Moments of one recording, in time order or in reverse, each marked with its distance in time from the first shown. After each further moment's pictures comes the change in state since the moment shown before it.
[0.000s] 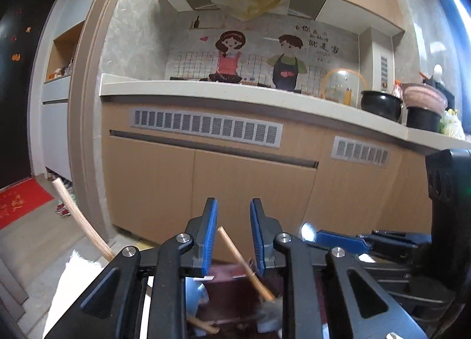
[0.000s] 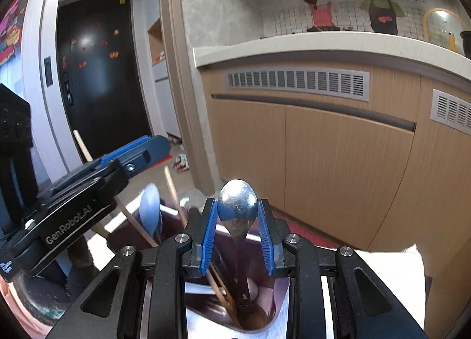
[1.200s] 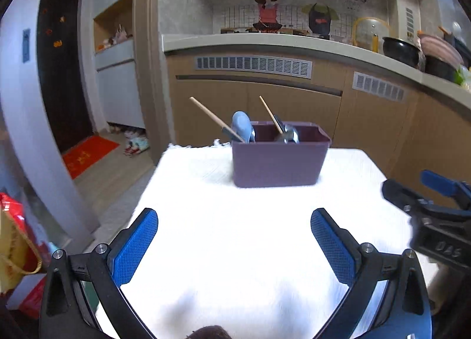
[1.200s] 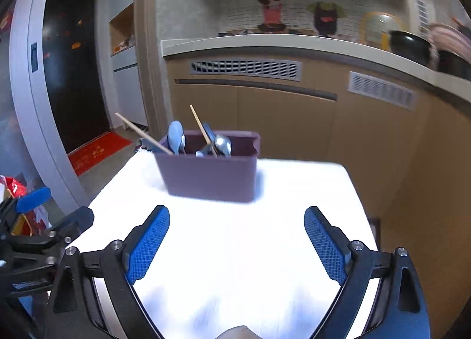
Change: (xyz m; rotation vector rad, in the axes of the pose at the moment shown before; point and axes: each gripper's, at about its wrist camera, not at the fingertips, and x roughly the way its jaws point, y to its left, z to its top) left arm -0.242 -0.053 -0.071 0.034 0.292 0.307; right arm -0.203 0.099 -0.100 0.082 0.061 -0.297
